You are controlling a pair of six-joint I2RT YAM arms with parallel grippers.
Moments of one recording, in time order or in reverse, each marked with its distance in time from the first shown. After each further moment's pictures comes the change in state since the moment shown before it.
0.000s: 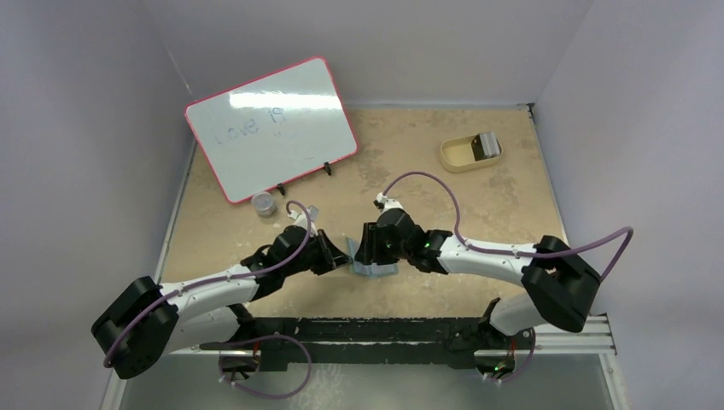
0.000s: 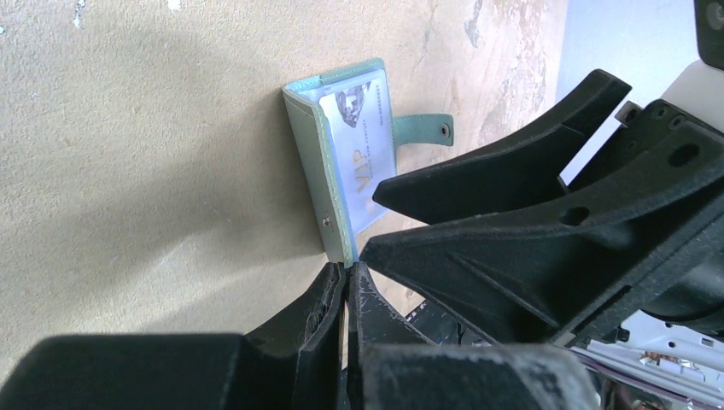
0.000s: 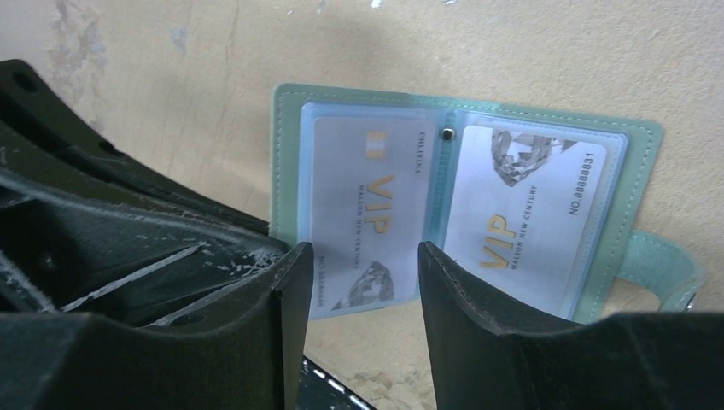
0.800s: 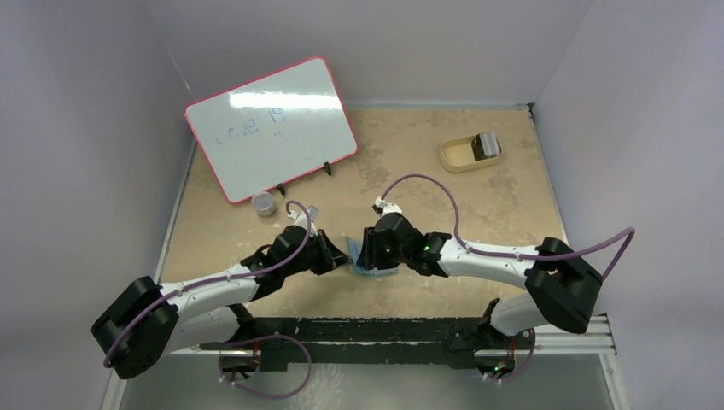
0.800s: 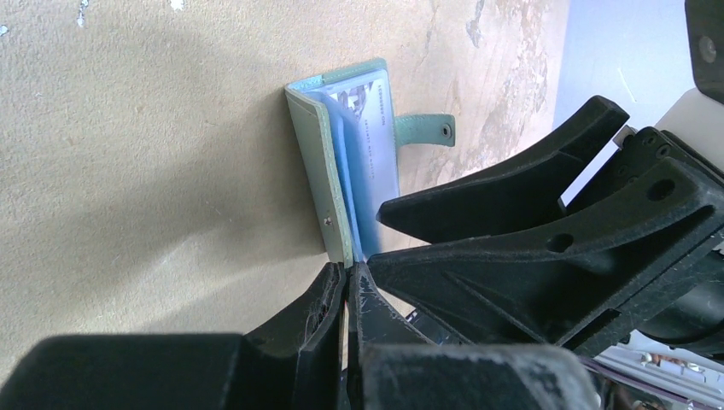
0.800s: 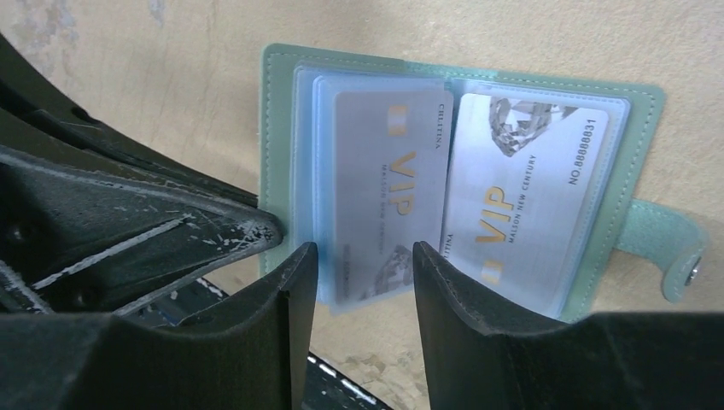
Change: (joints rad) left arm 0.000 0.000 0.000 -0.003 0.000 0.000; right arm 0.033 -0.022 0.001 -0.043 0.020 0.001
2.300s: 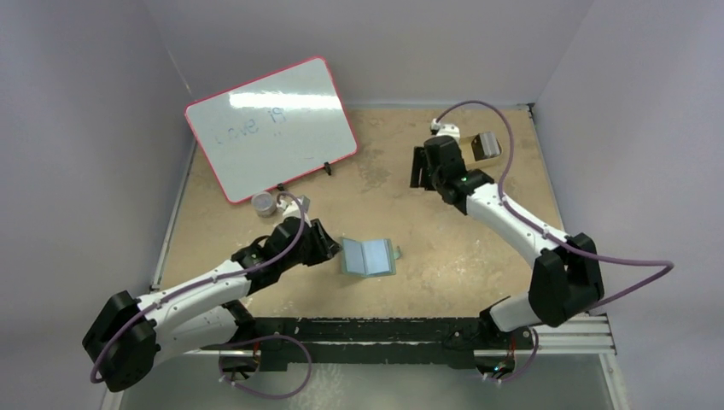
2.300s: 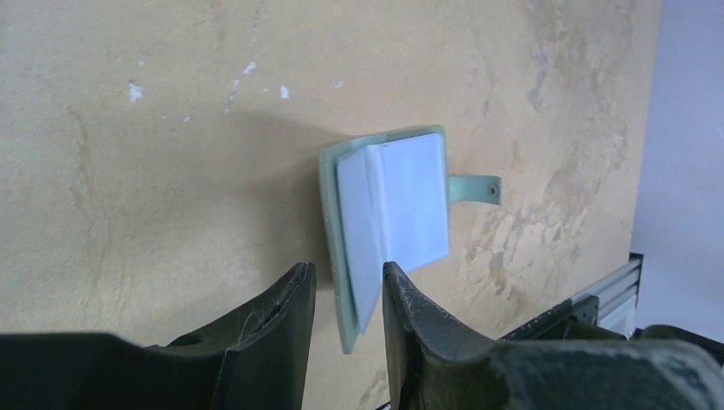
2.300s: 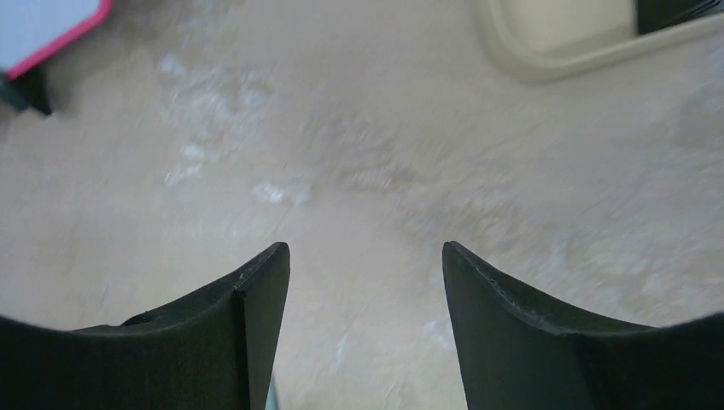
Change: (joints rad) left arm 0.000 -0.103 0.138 -0.354 -0.243 0.119; right arm -0.471 0.013 0.340 -0.269 0.278 -0.388
